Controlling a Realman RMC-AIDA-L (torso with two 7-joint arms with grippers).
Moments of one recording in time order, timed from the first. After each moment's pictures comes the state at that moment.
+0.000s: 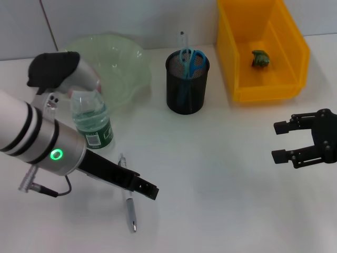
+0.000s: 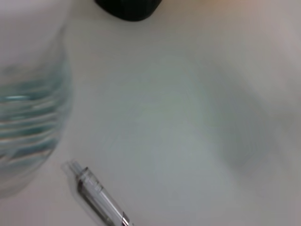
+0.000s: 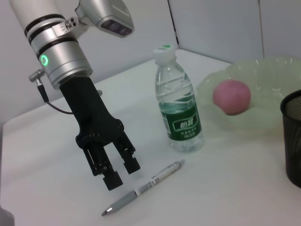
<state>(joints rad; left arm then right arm) -0.56 -2.08 1.54 1.28 2.31 1.51 -2.88 0.46 1.93 -0.69 -0.87 -2.10 -1.82 1.55</state>
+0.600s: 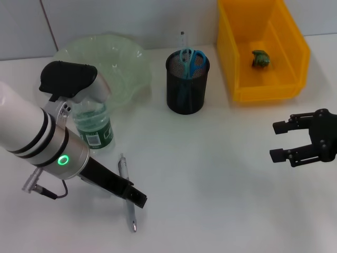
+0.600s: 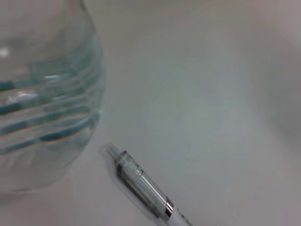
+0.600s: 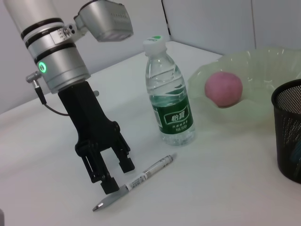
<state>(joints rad) -0.62 -2.08 1.60 1.19 2.41 1.47 -2.88 0.47 1.93 -0.68 -0.87 -2.13 -1.79 1.56</state>
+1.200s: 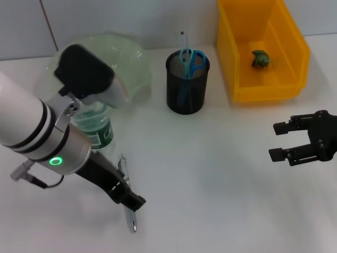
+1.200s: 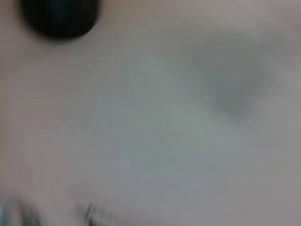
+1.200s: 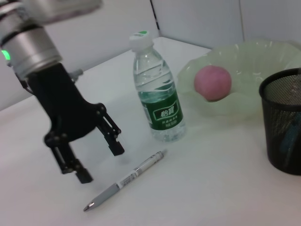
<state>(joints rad) -0.59 -2.07 1.65 1.40 2.44 1.55 -2.60 0.47 1.94 -0.68 -0.86 -2.14 -1.76 1.59</state>
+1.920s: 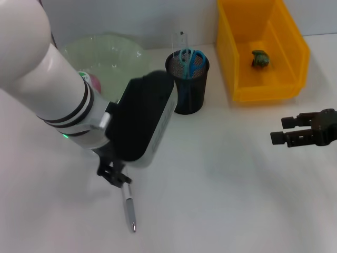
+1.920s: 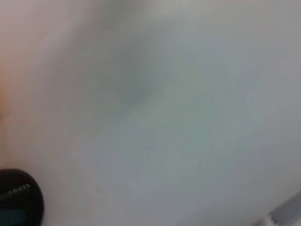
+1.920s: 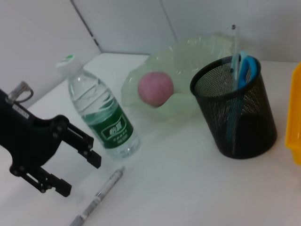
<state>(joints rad) -0.74 -2.07 1.78 1.38 2.58 1.50 -1.70 0.46 1.95 -0.66 -0.86 -2.14 -1.66 1.81</state>
